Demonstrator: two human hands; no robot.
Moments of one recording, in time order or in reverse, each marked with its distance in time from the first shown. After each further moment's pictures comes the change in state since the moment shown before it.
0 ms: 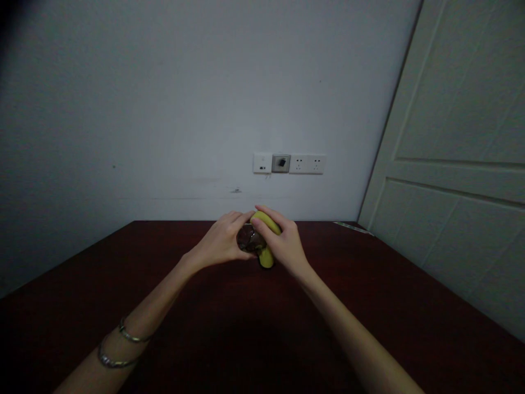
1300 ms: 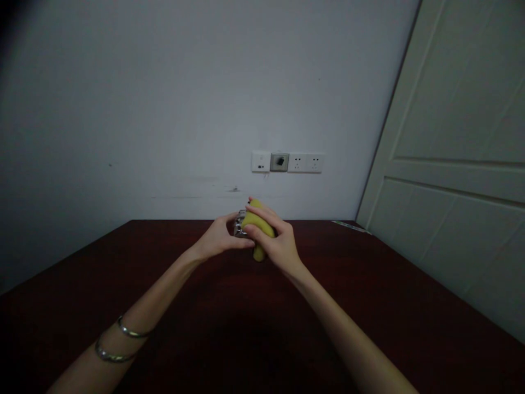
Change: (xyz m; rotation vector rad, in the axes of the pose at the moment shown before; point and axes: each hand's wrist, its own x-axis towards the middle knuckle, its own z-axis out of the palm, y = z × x) left_hand 0.006 0.013 -0.001 -1.018 -0.016 -0.408; right_hand -0.006 -0.006 0.001 0.176 -0.047 -0.099
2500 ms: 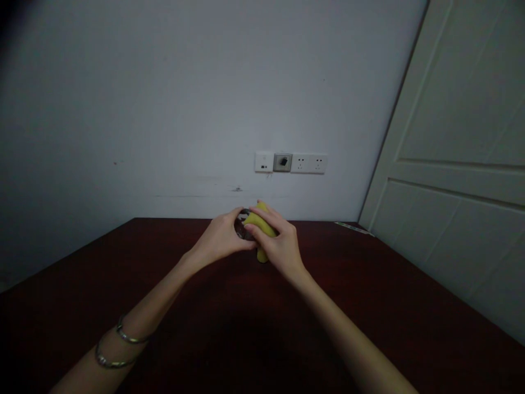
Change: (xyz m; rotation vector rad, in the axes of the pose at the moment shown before) left_hand -0.004 0.005 -0.002 0.813 0.212 0.065; right_hand 0.000 0.005 0.004 -0.178 0.042 -0.009
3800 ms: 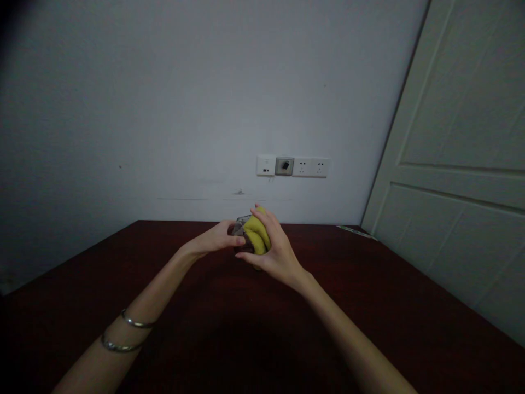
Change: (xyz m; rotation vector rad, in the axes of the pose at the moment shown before) left_hand 0.010 -0.025 -0.004 -0.851 -0.508 -0.070; right_hand -0.009 0.011 -0.003 -0.075 -0.174 -0.221
